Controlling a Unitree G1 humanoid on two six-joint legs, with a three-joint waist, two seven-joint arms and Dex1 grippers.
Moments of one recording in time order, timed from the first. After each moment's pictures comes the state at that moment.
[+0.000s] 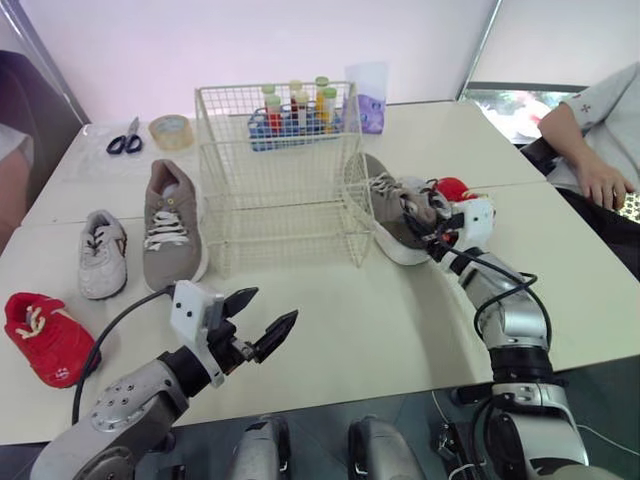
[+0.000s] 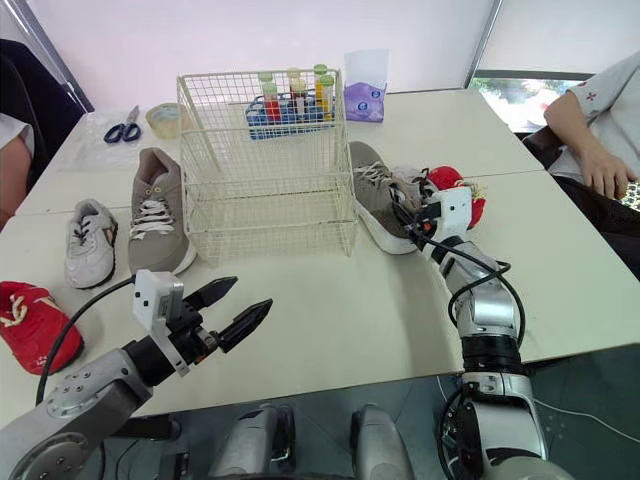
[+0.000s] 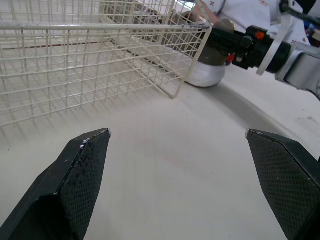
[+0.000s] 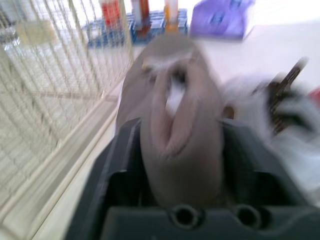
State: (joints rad) left arm 0.25 0.53 0.11 -0.84 -0.82 0.64 -0.27; right arm -0.50 -0.33 -0.17 0.26 0.24 0.23 0.48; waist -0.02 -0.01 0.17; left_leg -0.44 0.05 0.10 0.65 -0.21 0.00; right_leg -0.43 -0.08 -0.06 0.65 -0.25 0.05
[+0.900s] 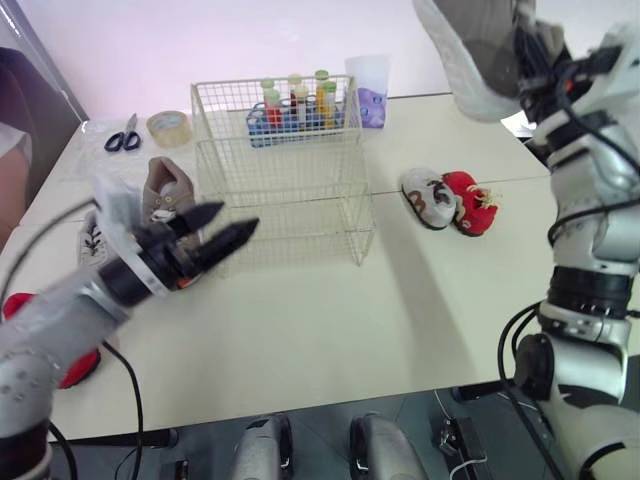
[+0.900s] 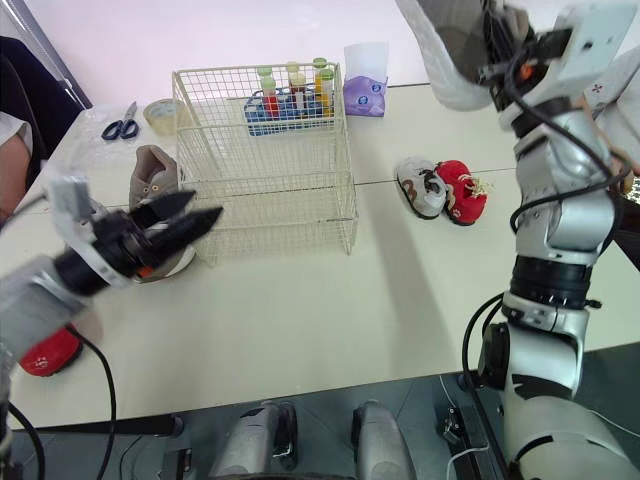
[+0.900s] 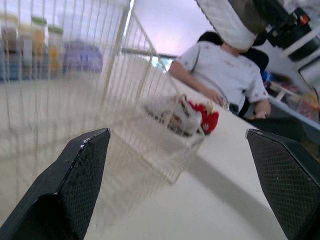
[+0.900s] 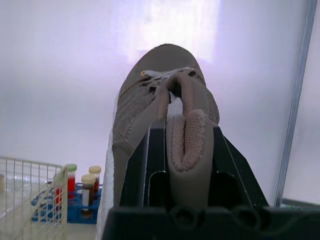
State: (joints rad) left arm -0.29 0.86 0.44 -0.49 -1.47 0.77 -0.24; right arm -0.96 -0.58 -0.30 0.10 0.37 0.26 0.47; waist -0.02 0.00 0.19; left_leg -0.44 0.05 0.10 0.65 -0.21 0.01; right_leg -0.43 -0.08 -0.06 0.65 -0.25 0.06
